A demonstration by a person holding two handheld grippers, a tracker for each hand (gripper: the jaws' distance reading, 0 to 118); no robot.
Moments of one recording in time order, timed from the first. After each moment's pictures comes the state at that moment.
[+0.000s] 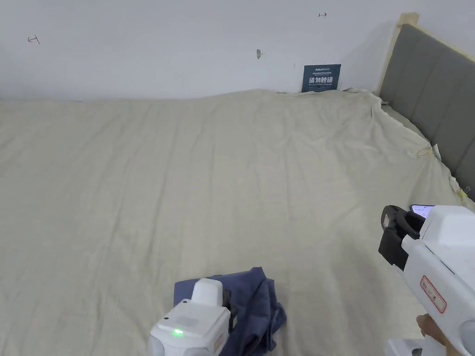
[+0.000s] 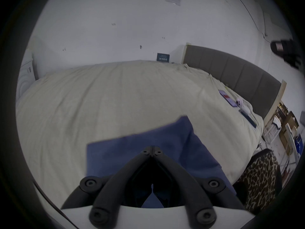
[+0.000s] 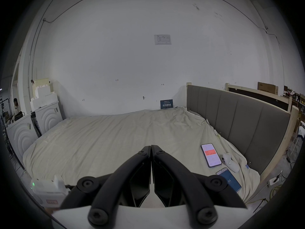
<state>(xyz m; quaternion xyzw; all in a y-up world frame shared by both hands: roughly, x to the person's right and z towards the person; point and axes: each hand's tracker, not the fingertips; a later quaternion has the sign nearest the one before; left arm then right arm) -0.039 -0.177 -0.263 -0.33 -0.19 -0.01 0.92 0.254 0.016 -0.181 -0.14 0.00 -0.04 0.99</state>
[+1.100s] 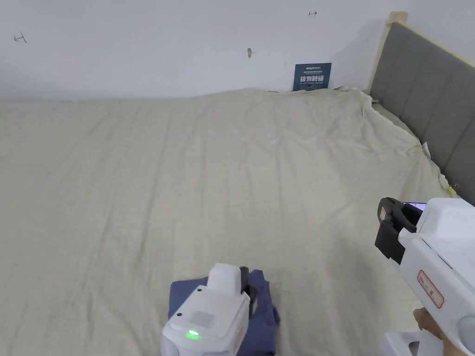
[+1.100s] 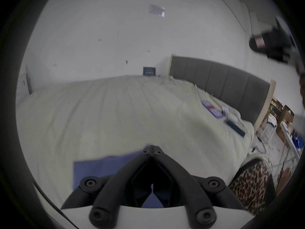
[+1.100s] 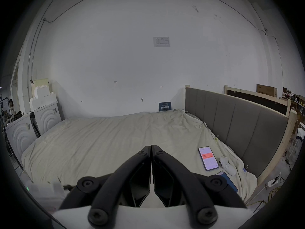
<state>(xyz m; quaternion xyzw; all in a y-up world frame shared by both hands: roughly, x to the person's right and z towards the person) -0.014 -0.093 -0.247 -0.23 -0.21 0.01 0.95 0.255 0.028 -0.178 -0.13 0.00 -0.03 0.99</state>
